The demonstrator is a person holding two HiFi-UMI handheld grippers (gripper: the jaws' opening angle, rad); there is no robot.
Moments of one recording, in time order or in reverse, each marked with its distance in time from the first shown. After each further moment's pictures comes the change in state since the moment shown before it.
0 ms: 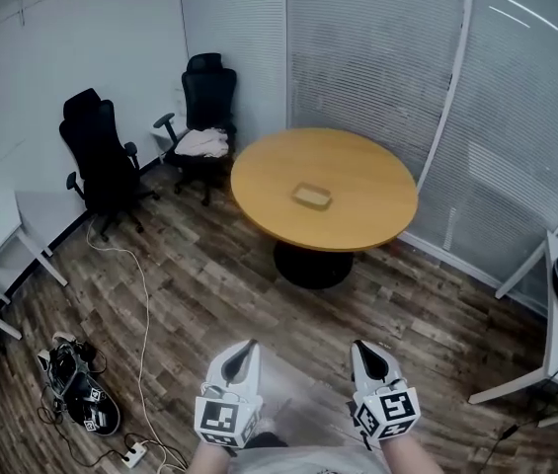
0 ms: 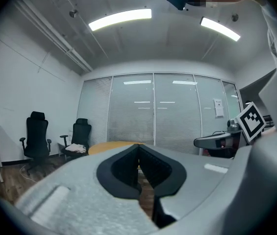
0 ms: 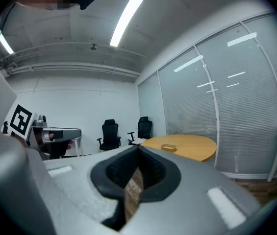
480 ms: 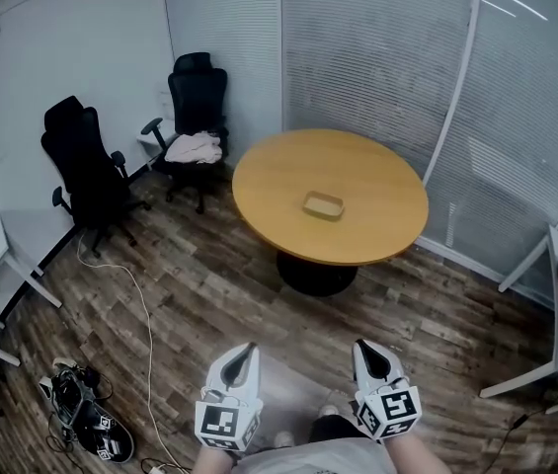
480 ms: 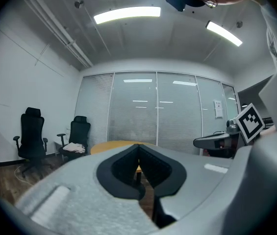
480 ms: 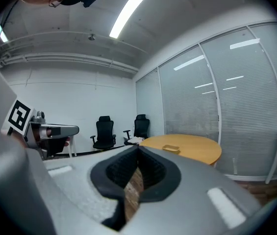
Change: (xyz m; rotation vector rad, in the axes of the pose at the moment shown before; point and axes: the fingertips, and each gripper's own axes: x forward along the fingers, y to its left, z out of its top) left arm 0.056 0.120 -0.007 -0.018 0.012 -0.049; right arm 0.120 0.037 0.001 -0.029 0.028 -0.061
